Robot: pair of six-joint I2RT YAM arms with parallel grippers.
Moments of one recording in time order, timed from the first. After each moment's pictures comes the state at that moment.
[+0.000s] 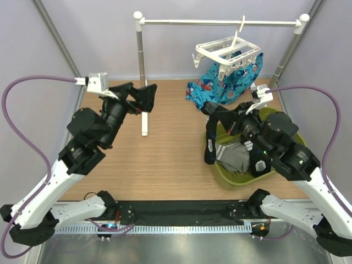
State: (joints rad) left arm -0.83 1.00 1.35 -0.07 -0.46 -0.29; right arm 0.73 0.83 1.18 -0.37 0.14 0.35
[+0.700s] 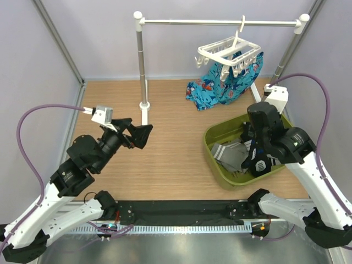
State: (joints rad) left arm -0.83 0.65 0.99 -0.31 -0.28 -0.35; right arm 0.64 0.99 1.41 -1.09 0.82 0.47
